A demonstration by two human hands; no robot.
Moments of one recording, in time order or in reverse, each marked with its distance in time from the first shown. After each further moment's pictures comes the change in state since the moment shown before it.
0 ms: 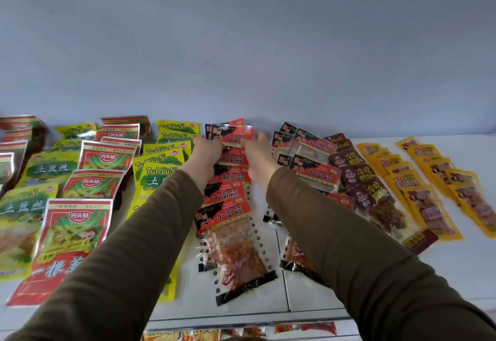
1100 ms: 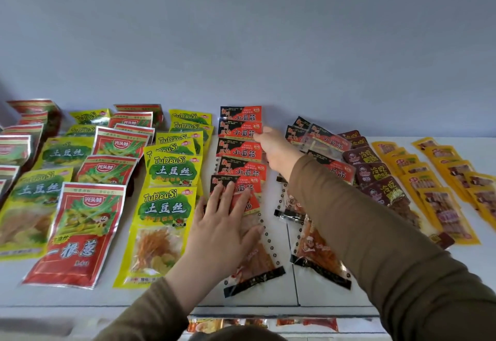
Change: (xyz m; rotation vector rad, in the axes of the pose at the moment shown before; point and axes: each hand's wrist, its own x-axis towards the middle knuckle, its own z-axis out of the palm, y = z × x) left_hand -0.128 -0.128 -0.048 1.352 -0.080 0.708; right_hand 0.009 -0.008 -0.008 -0.324 -0.135 0.016
